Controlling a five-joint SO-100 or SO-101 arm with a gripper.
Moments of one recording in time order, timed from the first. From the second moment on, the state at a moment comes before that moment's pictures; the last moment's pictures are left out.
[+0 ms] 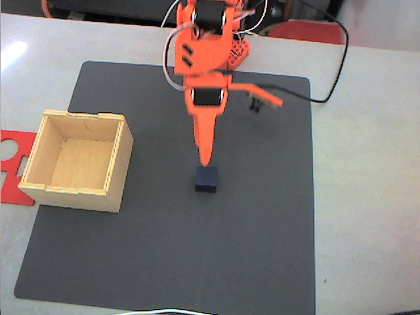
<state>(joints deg) -1.3 123.8 140.1 39.8 -15.1</state>
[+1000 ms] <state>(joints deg) -3.8 101.1 128.8 37.7 -9.4</state>
